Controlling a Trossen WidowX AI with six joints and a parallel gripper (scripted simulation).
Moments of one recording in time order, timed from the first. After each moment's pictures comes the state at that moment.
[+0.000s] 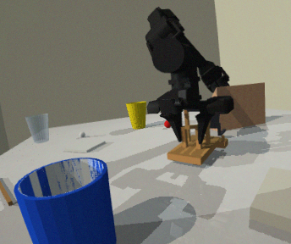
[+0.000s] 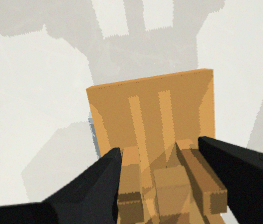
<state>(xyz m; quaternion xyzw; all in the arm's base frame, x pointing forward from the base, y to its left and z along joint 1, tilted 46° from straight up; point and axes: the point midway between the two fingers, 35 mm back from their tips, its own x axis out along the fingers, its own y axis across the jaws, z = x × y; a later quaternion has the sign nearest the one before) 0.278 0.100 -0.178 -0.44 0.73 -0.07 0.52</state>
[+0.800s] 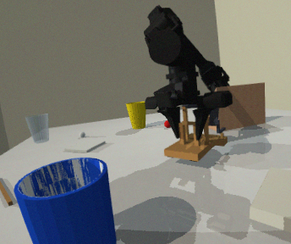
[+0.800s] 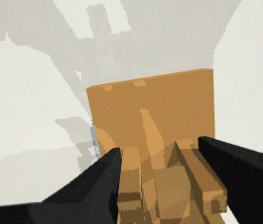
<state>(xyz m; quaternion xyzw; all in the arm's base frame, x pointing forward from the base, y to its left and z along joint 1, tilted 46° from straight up) 0.284 0.109 -0.175 -0.43 0.72 -0.07 0.53</state>
